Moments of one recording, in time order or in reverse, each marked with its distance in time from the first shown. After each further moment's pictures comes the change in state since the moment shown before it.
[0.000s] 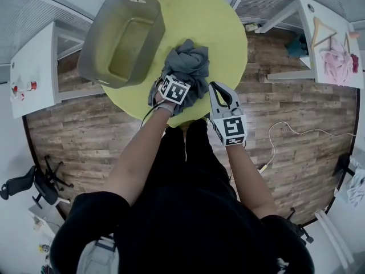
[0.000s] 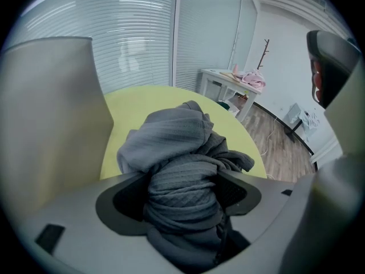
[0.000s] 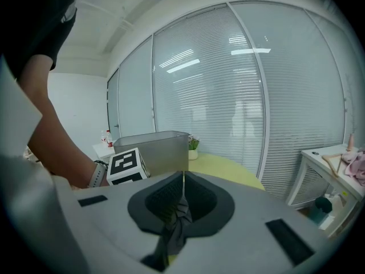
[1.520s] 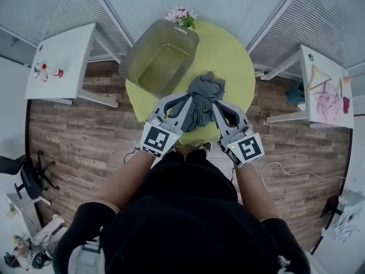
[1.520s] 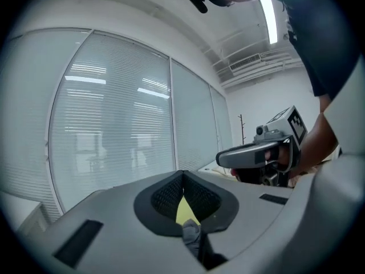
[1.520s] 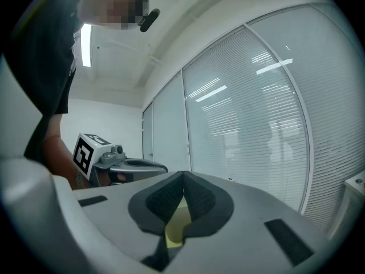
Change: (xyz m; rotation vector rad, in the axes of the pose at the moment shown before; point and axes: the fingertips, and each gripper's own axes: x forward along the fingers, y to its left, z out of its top) left arm -0.373 -0.019 0.092 0.162 -0.954 0.067; right arm -0.052 0.108 0.174 -0.061 -0.279 0.338
